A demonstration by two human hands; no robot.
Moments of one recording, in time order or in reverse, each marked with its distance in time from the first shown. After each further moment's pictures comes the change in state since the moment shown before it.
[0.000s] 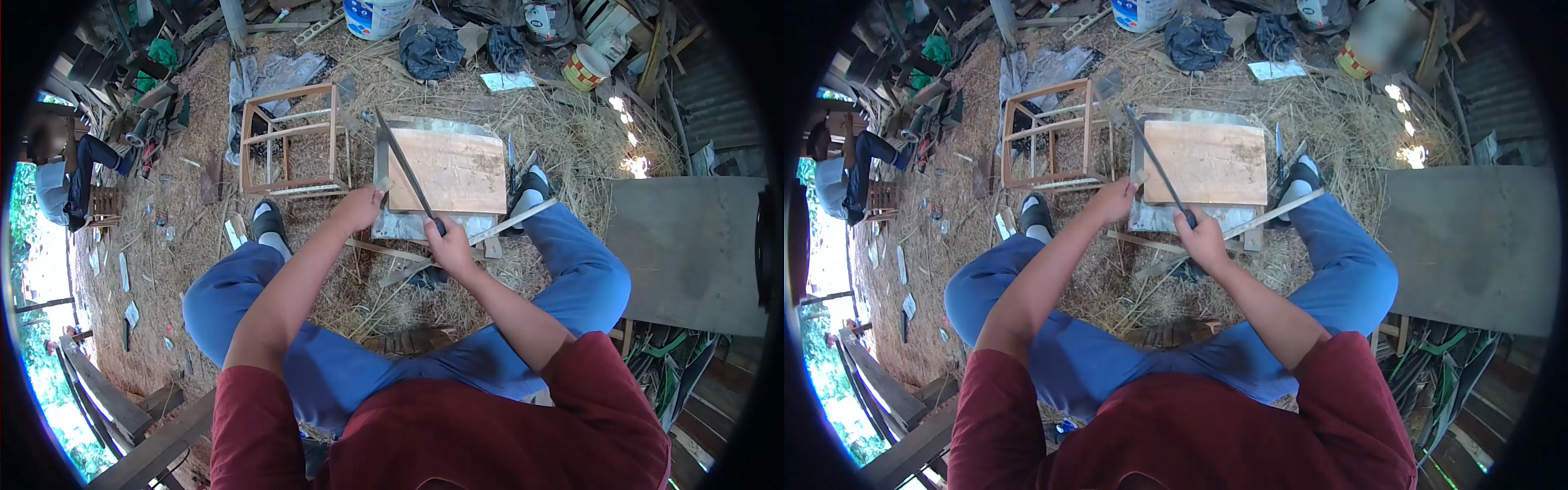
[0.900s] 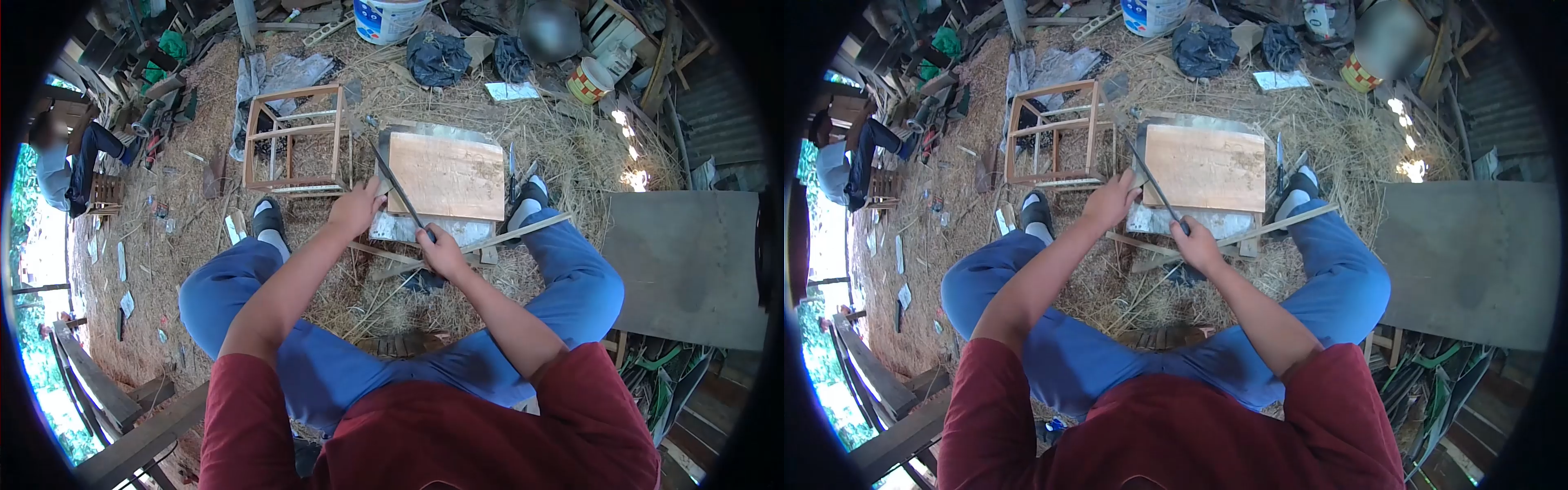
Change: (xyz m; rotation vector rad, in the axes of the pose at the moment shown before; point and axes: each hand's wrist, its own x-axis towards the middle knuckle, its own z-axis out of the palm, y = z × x) left_hand -0.013 0.005 0.000 0.233 0.227 0.124; right_hand 0.013 0.040 0.009 -0.160 -0.142 0.102
